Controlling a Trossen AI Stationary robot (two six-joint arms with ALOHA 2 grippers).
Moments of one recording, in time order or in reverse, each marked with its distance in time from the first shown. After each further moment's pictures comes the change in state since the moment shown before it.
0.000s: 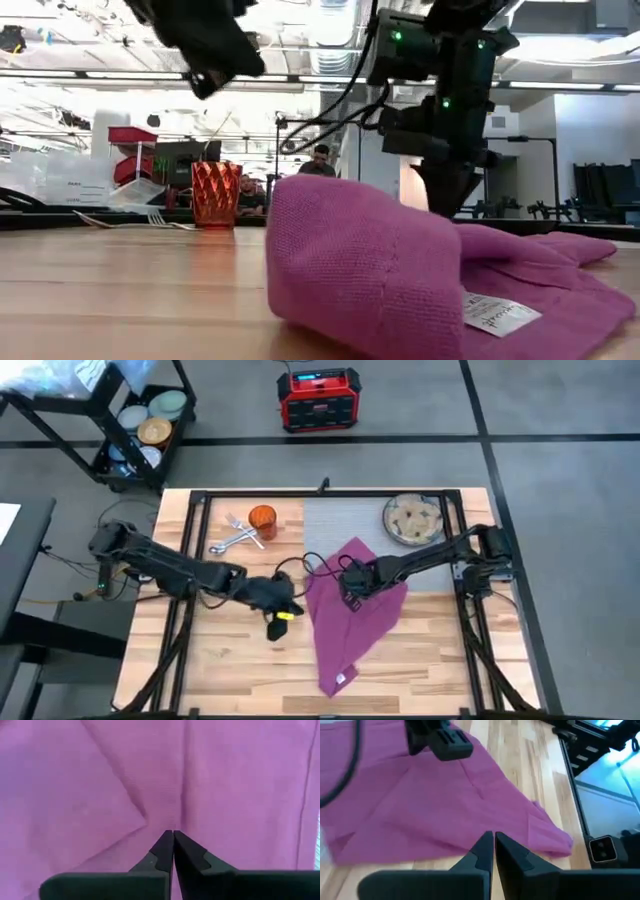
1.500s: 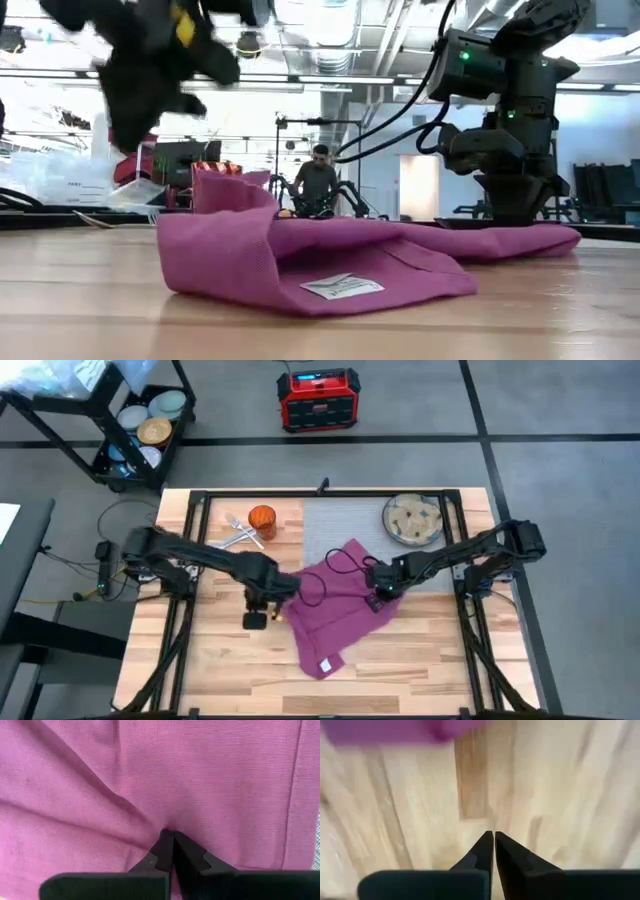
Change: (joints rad) left arm 0.079 0.150 0.390 -1.043 0.123 0.209; right arm -0.038 -0.225 -0.353 0.208 -0.241 0.034
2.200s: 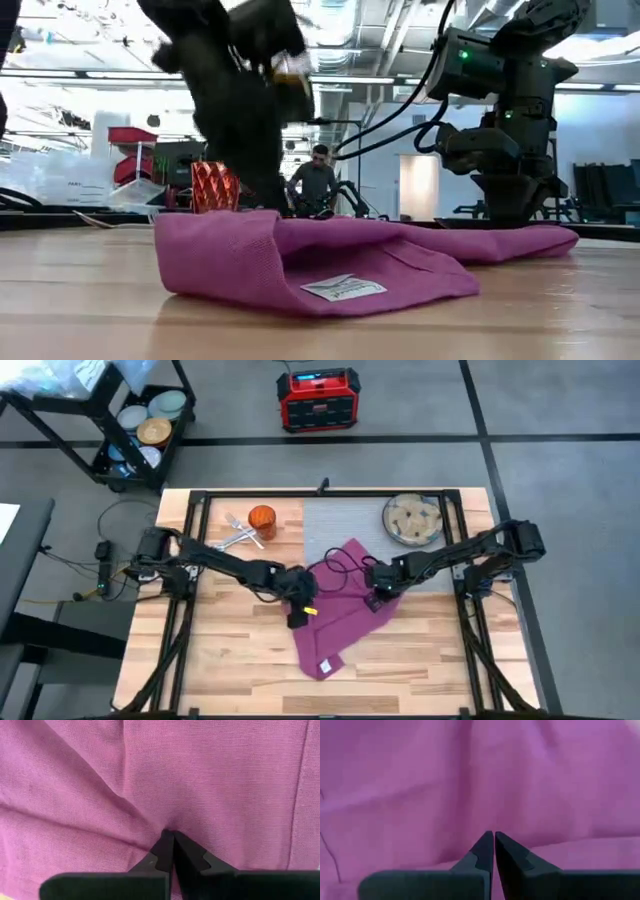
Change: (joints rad) left arm 0.068 0.219 -0.260 0.860 -0.054 0.007; right arm 0.000 0.002 -0.002 0.033 -0.010 0.017
